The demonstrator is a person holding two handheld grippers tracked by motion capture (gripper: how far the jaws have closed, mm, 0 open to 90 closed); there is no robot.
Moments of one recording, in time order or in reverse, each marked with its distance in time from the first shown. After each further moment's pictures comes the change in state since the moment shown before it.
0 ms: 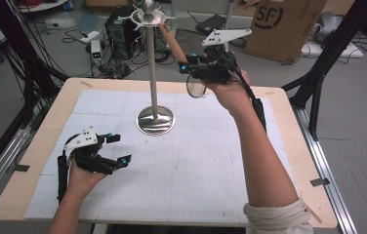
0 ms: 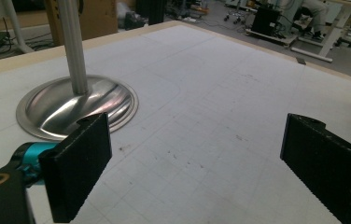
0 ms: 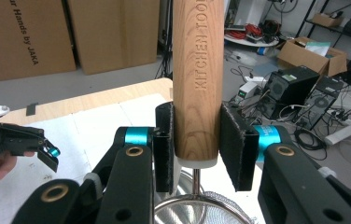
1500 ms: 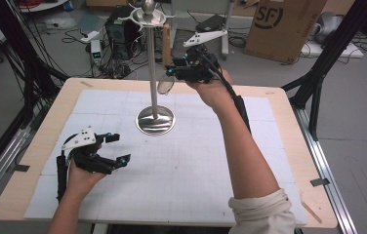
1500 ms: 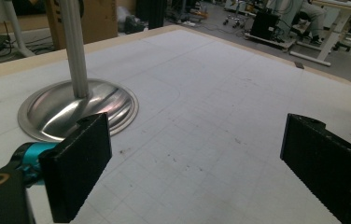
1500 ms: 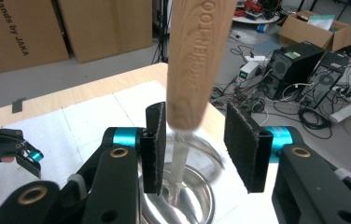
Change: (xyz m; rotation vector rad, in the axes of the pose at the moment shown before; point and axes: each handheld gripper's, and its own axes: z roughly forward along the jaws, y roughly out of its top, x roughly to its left) left arm 0.000 0.001 -0.002 -0.018 -0.005 -0.006; right arm 0.002 -0.002 0.044 0.087 -0.019 0.051
